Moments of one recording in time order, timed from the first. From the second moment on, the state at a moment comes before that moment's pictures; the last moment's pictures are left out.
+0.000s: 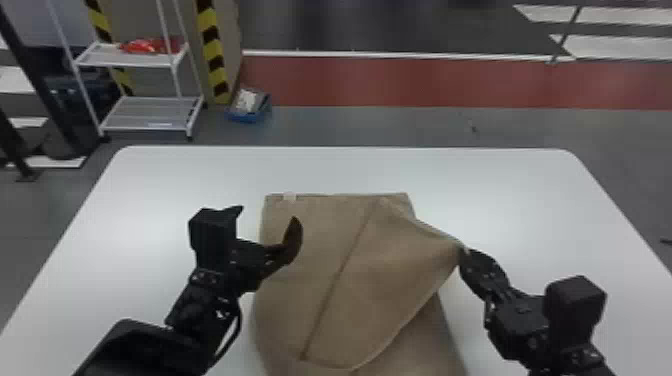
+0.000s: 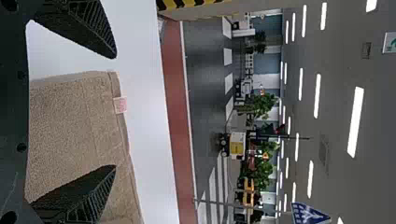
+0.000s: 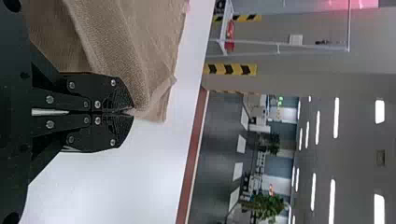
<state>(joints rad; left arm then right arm) 0.14 0.11 -0.22 -1.76 0.05 0.20 -0.01 0.49 -0.15 -0.04 -2.01 -0.02 0.17 0.20</state>
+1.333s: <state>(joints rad) 0.00 0.11 -0.23 -1.48 0.07 0.26 -0.09 0.34 -0.09 -0.70 -1.91 -0.21 0.31 0.33</state>
